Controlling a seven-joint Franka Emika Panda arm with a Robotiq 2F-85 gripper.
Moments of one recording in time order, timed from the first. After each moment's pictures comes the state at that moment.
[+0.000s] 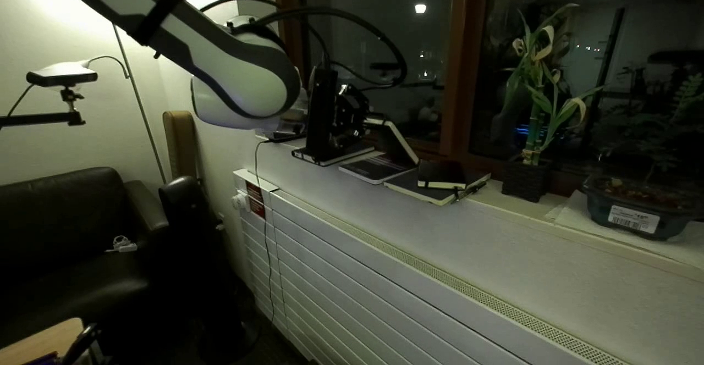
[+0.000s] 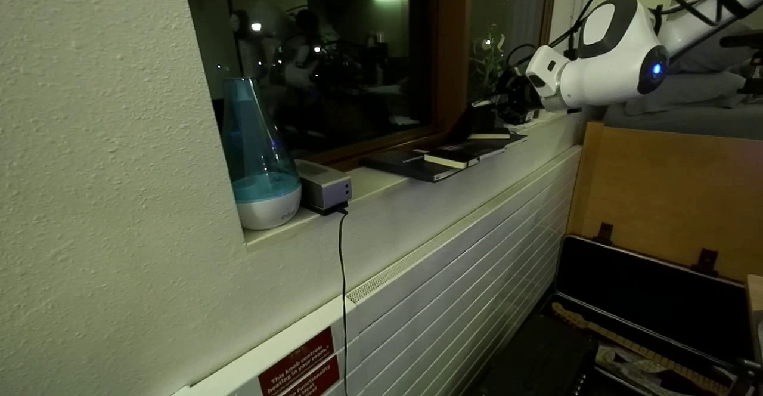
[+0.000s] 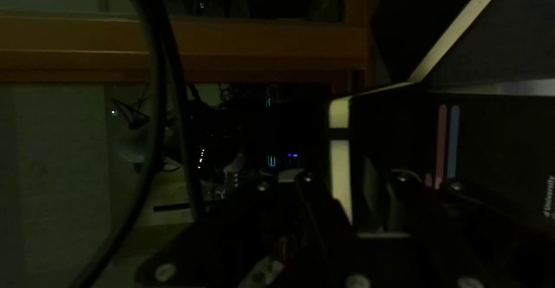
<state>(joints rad) 0.12 -0.03 -0.24 -2.18 -2.60 2.70 1.10</state>
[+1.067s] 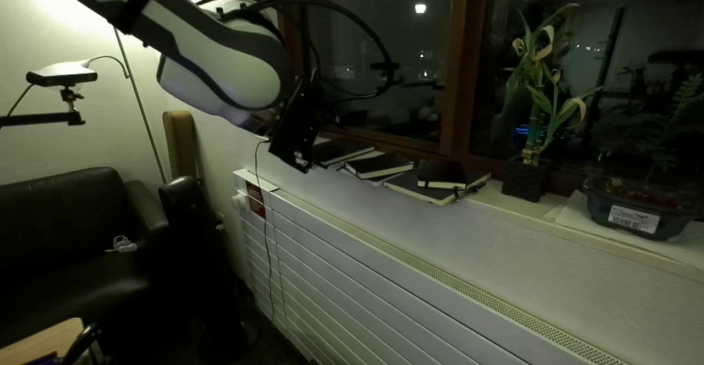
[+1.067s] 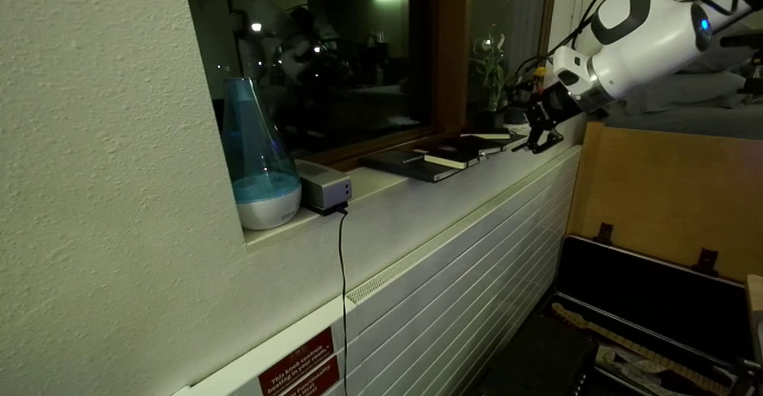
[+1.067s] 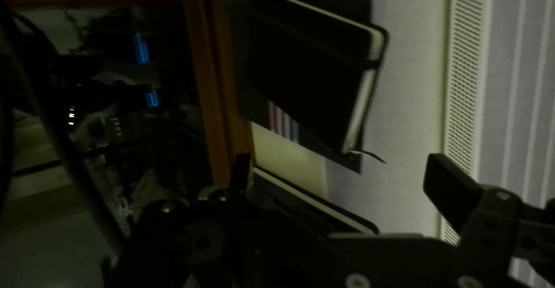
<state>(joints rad) 0.12 -0.09 -0.26 -2.20 -2.59 3.17 1.08</state>
